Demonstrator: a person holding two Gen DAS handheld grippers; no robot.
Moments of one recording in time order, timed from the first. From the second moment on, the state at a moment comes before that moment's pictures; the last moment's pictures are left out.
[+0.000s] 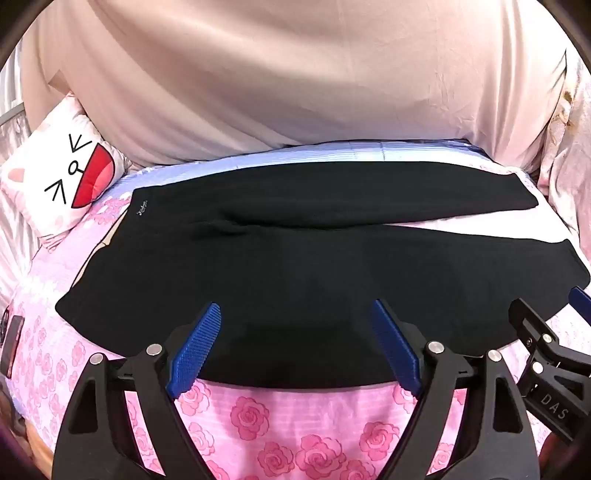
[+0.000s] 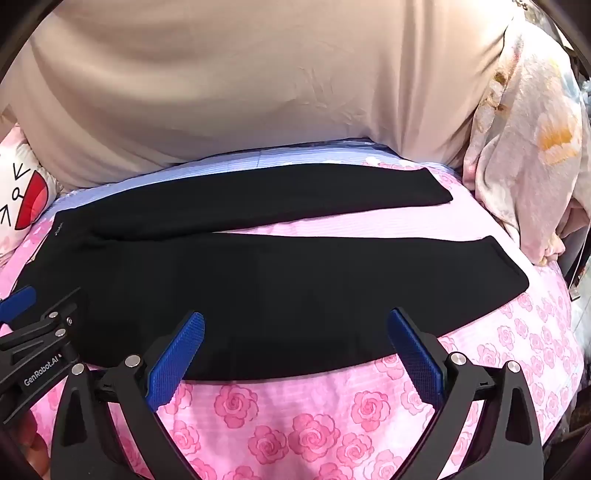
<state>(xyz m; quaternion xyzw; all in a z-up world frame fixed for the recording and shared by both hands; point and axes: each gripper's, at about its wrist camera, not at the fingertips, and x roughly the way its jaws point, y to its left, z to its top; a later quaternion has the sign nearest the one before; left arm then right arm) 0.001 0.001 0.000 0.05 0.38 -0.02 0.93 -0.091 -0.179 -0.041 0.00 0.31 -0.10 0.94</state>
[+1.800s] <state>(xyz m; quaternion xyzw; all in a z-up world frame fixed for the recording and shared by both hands) 0.006 -0.007 0.004 0.07 0.36 -0.02 0.93 -0.081 -0.168 -0.041 -0.01 0.31 -0.10 0.95</state>
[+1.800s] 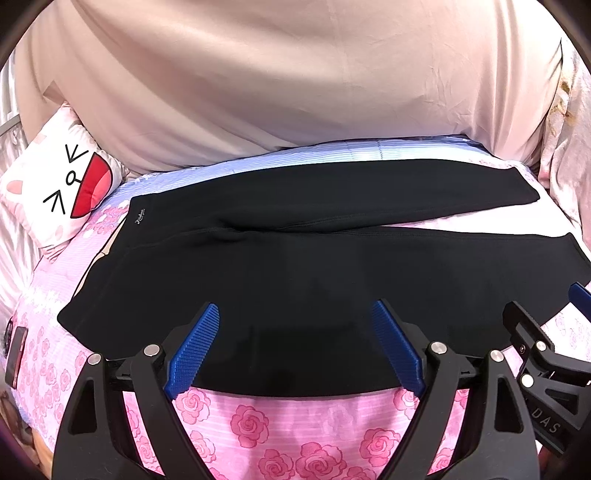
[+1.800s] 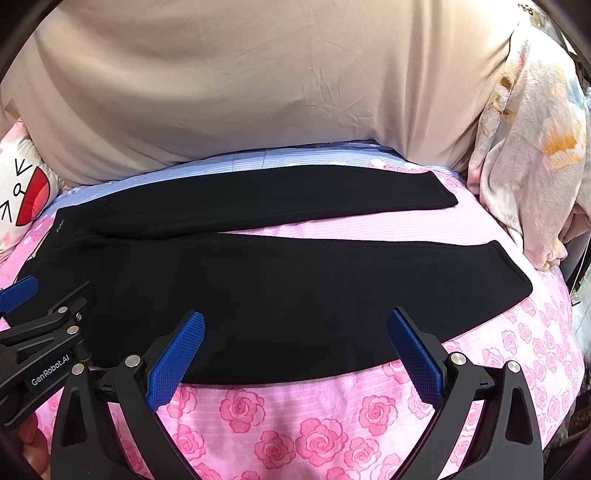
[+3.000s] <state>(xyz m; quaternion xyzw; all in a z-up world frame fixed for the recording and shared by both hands) 0.007 -0.007 0.002 0.07 0.36 -0.01 0.93 -0.077 -0.166 -0.041 -0.01 0.31 -0.10 0.95</state>
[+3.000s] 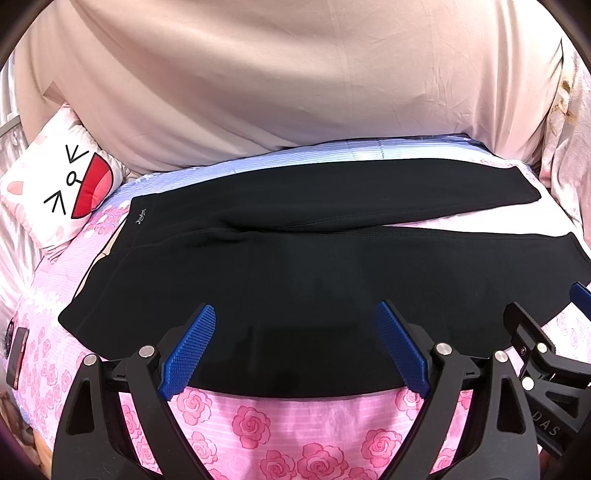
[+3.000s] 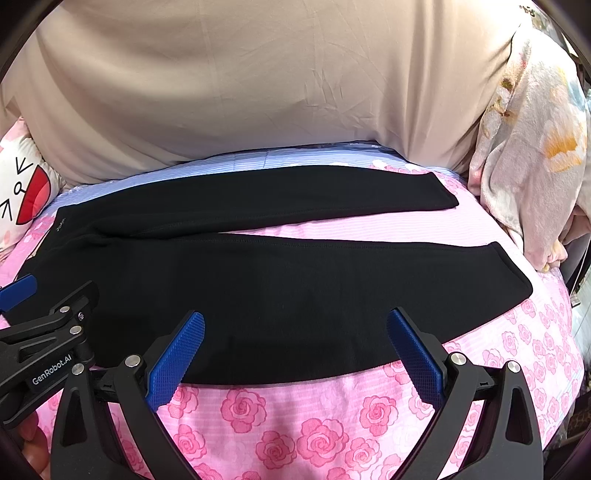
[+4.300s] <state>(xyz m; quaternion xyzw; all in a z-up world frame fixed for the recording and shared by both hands) 0.161 0.101 0.009 0.03 0.37 0.06 0.93 0.151 -0.438 -0.015 0.04 0.33 -0.16 0.93</state>
